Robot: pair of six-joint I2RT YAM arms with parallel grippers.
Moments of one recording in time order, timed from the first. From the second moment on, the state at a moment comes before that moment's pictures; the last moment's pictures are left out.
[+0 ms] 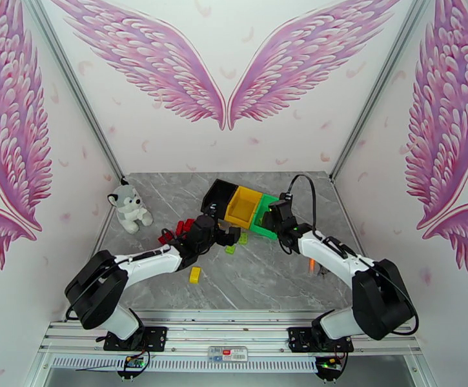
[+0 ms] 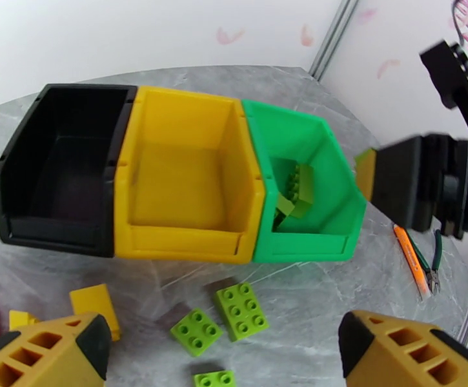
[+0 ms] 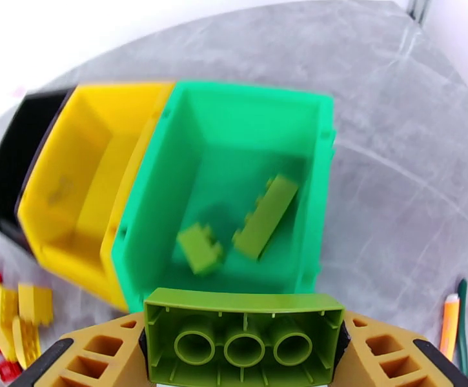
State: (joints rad) left arm -0.77 1.62 0.89 0.31 -0.09 -0.34; right arm 0.38 1.51 0.99 -0.25 0.36 0.53
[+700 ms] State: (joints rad) left arm -0.79 1.66 0.94 0.29 -0.12 -0.31; right arm 0.30 1.74 1.24 -0.31 0.23 0.48
